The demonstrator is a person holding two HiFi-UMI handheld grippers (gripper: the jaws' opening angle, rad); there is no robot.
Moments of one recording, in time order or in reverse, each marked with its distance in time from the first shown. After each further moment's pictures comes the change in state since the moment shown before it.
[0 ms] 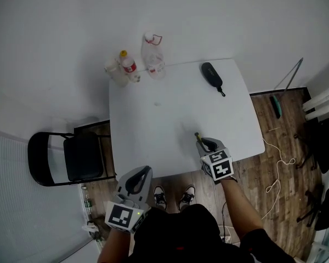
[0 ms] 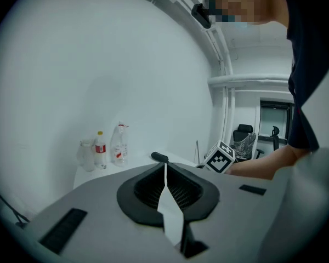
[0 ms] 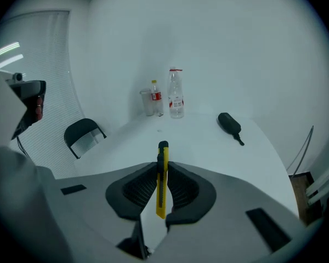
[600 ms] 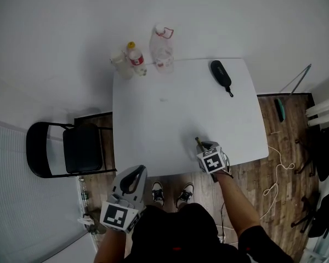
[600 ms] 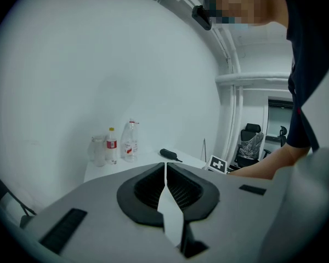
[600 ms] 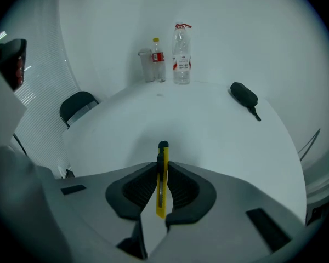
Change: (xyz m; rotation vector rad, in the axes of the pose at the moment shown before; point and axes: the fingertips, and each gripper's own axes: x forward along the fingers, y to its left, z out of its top) left arm -0.012 0.026 -0.017 -0.062 0.013 0.056; right arm 0.068 0.001 -0.078 -0.047 0.283 0.013
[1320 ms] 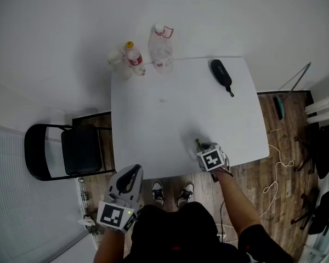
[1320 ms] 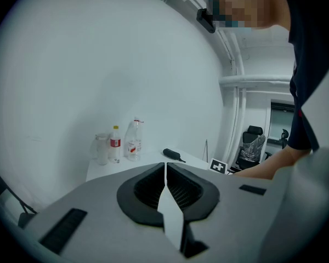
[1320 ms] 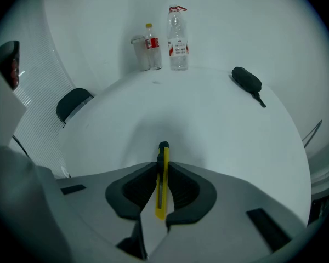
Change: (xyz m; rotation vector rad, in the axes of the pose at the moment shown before) left arm 0.008 0.029 -0.004 -0.020 -0.011 0.009; right arm 0.024 -0.008 -0.012 0.042 0.097 -0.002
